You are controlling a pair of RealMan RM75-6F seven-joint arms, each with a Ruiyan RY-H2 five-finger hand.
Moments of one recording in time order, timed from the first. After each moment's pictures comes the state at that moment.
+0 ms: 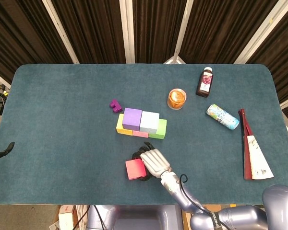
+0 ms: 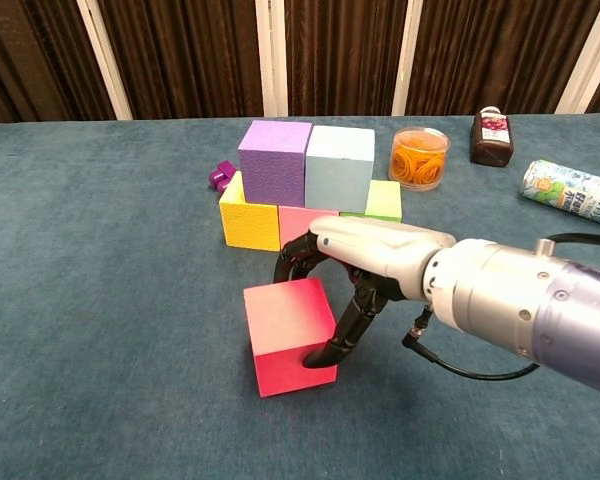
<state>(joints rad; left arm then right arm) -0.13 -1.22 -0.22 -1.52 1.34 1.54 -0.12 0.79 -1.67 0.14 -1.82 -0.90 1.03 -0.50</state>
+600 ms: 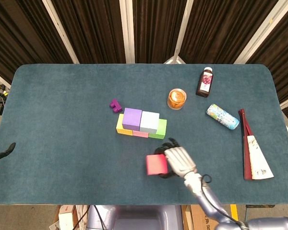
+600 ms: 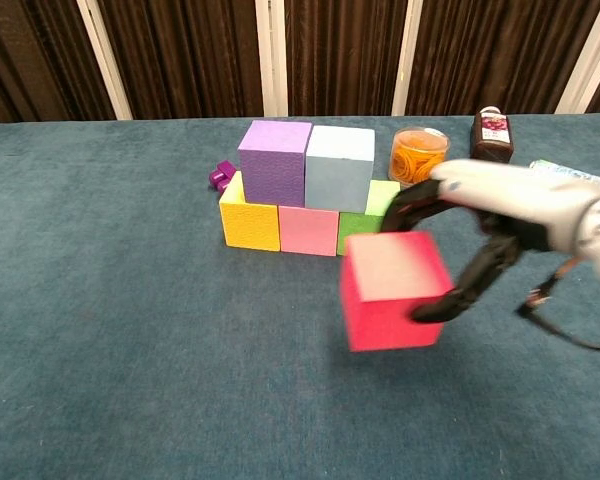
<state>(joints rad) -0.14 -1.22 -0.20 -1.51 1.36 1.53 -0.12 0.64 -1.38 0.07 -2.06 -0.98 1.17 -0.42</state>
